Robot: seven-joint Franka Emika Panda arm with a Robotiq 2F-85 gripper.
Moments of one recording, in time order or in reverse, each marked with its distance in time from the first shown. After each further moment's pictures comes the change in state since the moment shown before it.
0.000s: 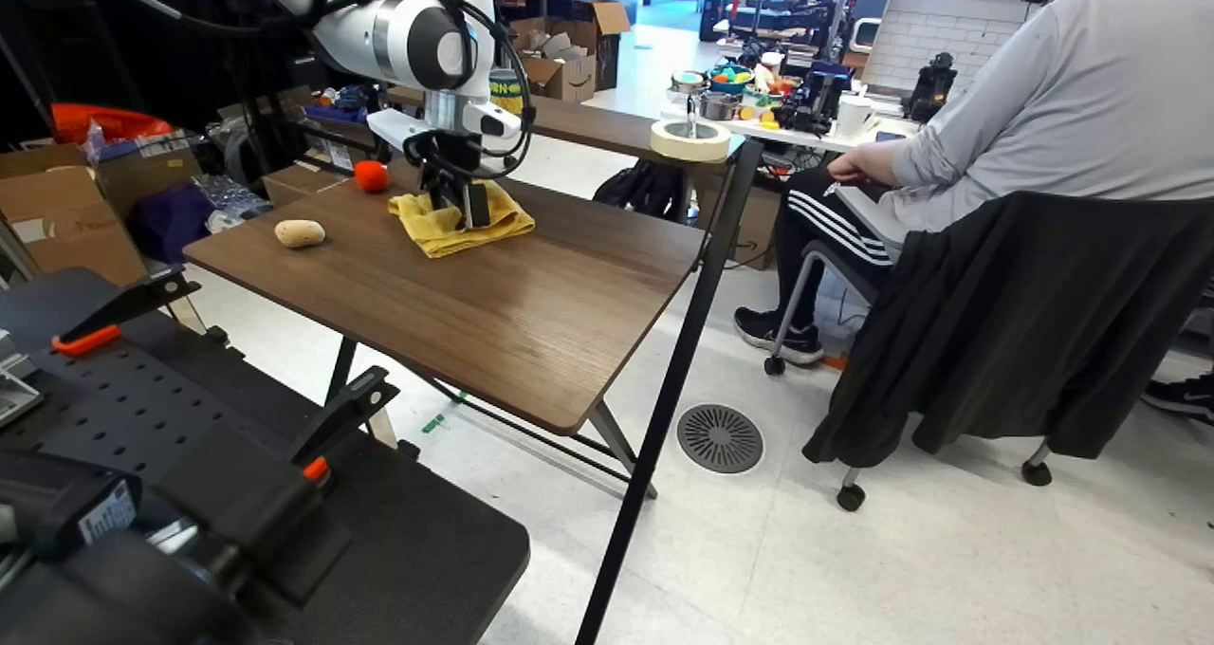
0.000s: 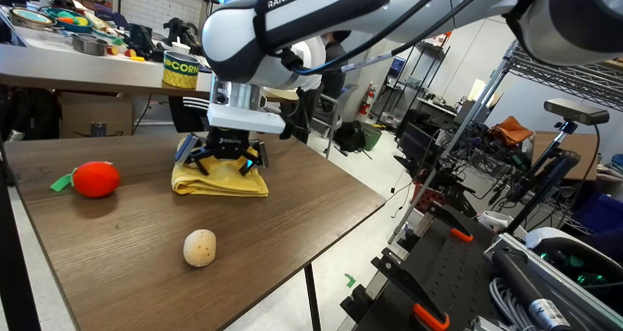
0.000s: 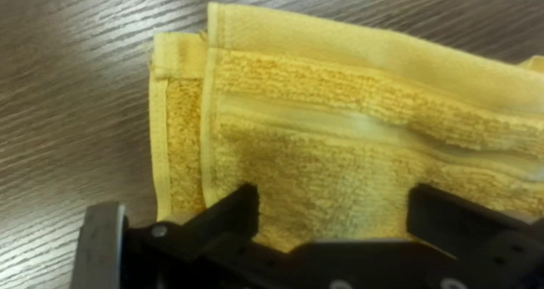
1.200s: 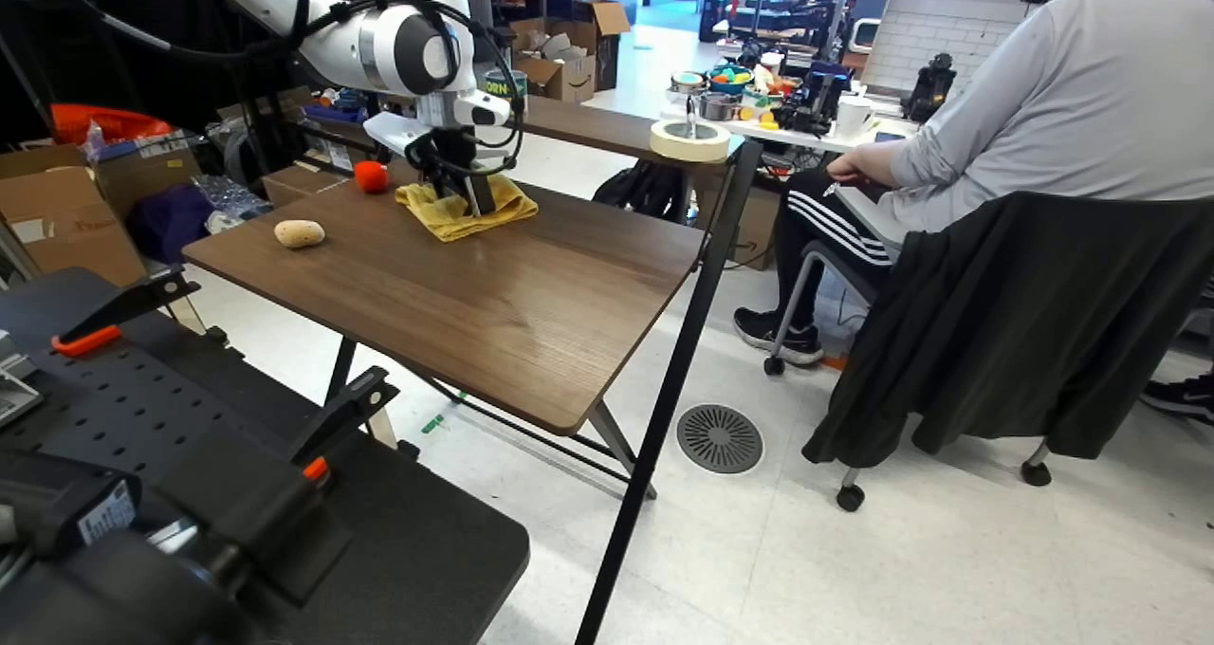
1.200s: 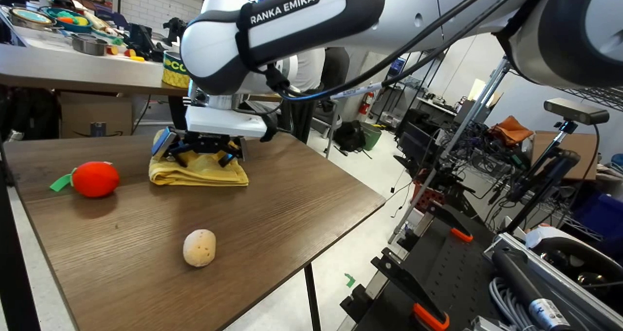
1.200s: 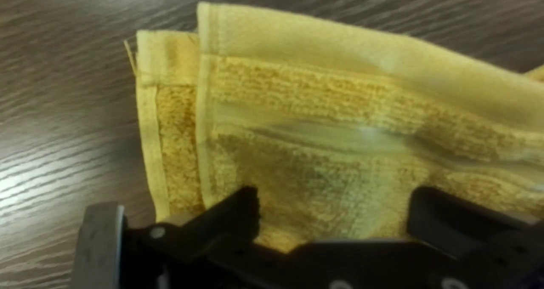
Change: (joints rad) arm 0.054 0.082 -0.030 0.123 -0.050 0.121 0.008
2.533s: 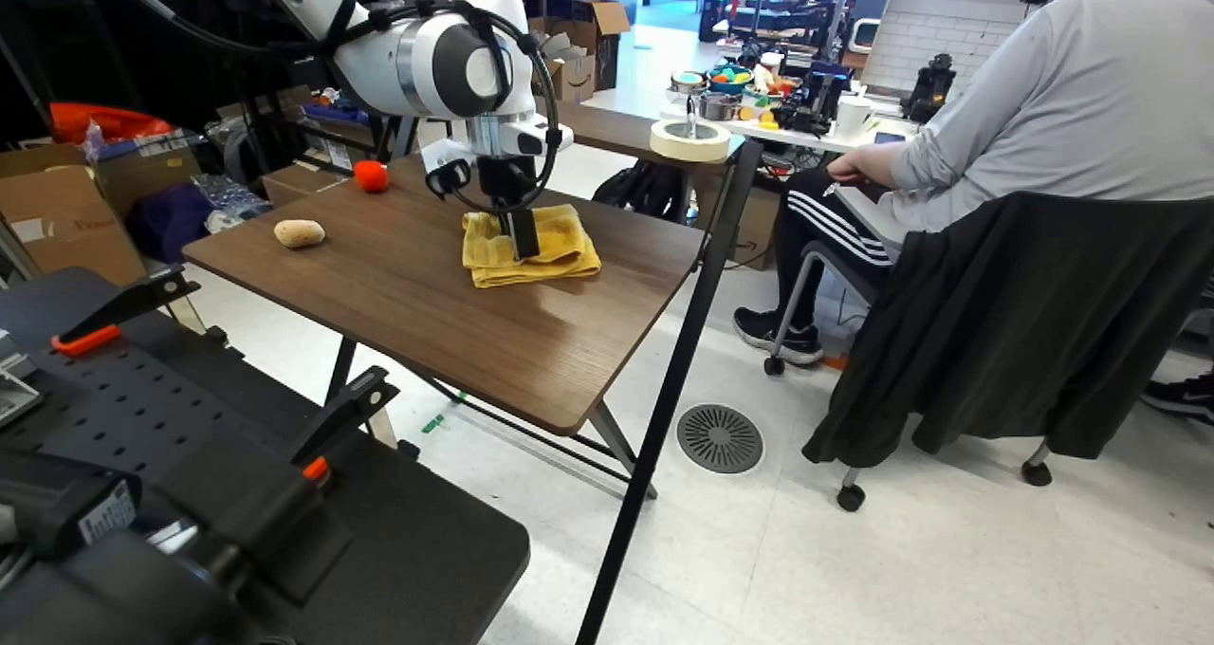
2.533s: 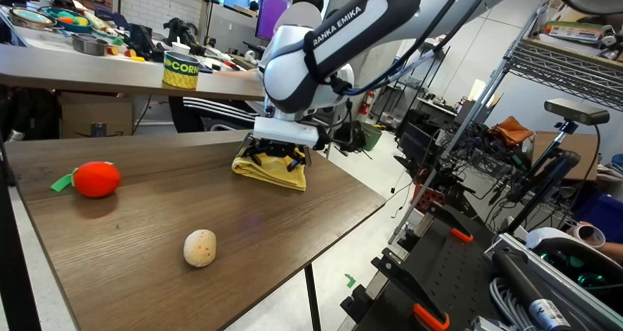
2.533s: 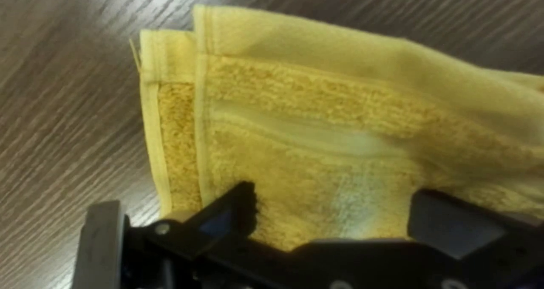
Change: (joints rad) arm -0.066 -0.271 -0.128 -0.551 0.014 0.239 0.262
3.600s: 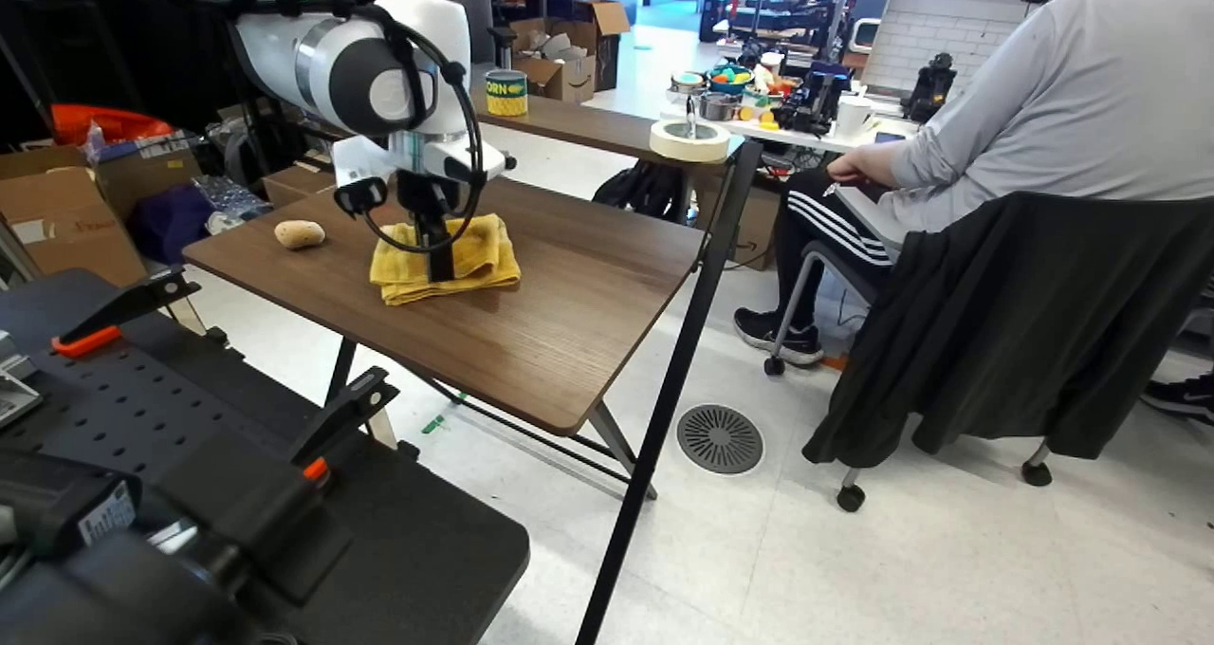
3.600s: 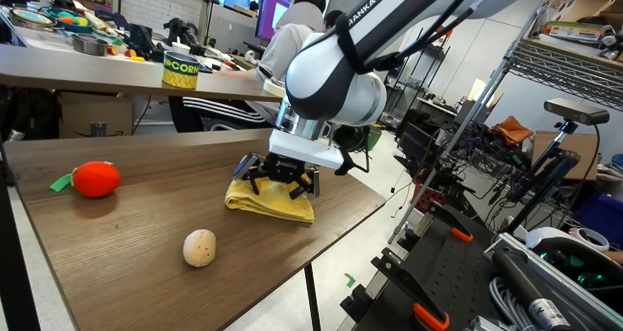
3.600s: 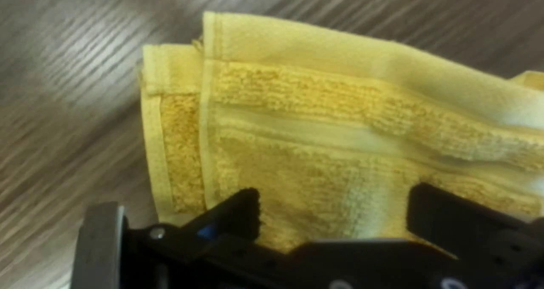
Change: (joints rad) arm -0.084 -0.205 0.208 -0.417 0.124 0.196 -0.183
